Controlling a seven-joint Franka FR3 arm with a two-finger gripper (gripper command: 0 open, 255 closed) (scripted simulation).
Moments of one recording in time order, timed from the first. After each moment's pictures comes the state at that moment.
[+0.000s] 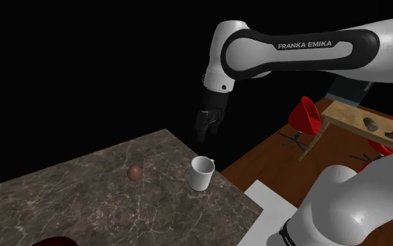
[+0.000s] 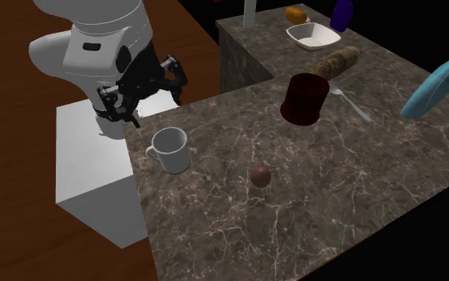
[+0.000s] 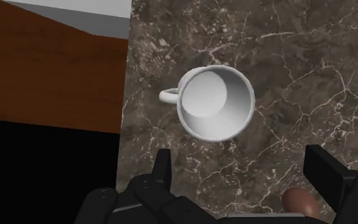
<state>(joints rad) 0.08 -0.43 0.15 -2.30 0.18 1.78 -0.01</state>
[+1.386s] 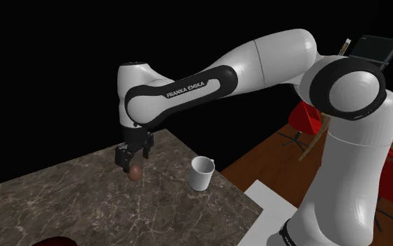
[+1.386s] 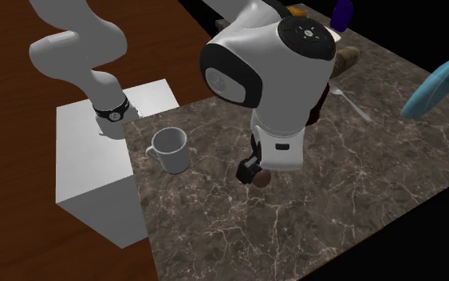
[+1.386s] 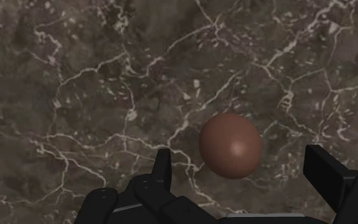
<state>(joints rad) 0.22 0.30 0.32 -1.83 -0.01 2.04 0.23</state>
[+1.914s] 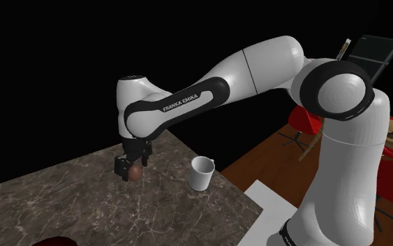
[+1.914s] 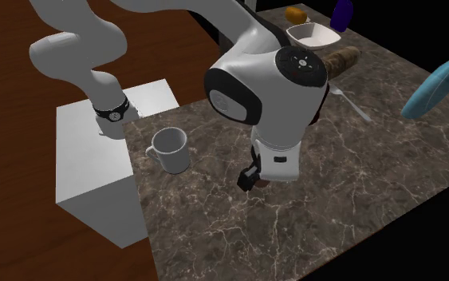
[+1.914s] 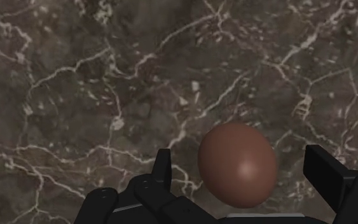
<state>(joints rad) 0.23 0.35 0.31 -1.86 -0.03 2.12 0.24</state>
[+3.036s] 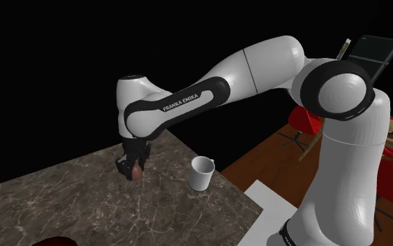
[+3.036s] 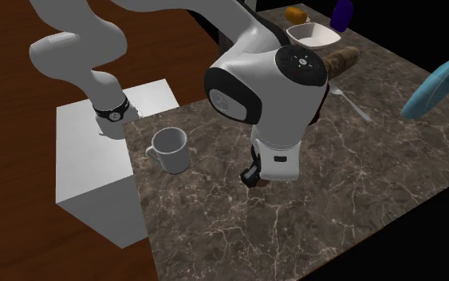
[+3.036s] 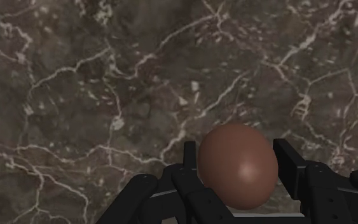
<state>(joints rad) 0.23 0.35 0.31 -1.86 -0.03 2.12 0.24</state>
